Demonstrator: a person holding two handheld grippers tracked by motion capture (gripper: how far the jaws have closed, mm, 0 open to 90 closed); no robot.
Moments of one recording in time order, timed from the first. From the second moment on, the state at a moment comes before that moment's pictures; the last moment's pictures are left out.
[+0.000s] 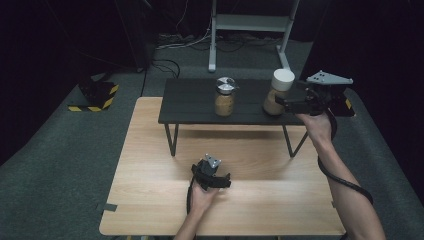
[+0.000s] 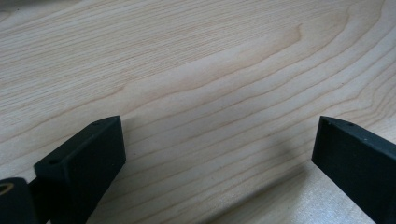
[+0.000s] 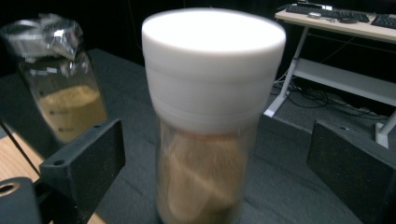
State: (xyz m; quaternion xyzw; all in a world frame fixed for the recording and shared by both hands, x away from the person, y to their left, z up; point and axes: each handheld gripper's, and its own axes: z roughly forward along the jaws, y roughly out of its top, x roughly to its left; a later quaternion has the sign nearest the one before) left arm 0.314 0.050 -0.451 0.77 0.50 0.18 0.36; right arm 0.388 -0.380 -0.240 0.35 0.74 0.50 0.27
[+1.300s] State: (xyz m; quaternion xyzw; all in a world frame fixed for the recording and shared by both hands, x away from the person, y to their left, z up) left arm 0.312 0.041 -0.449 0.78 0.48 0.20 0.34; right arm 0.294 -0.417 -0.387 0.35 0.75 0.51 0.21
